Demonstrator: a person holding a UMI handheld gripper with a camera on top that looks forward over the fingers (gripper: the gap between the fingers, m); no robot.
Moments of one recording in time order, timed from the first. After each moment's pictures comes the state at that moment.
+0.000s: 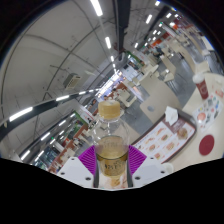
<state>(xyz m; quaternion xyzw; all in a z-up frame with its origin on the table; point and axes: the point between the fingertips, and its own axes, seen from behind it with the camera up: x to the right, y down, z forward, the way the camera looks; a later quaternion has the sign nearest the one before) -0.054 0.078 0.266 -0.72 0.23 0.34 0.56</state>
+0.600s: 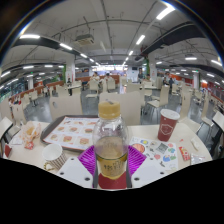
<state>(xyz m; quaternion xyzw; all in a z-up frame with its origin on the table) 0.177 0.066 0.083 -0.83 0.00 0.01 0.55</state>
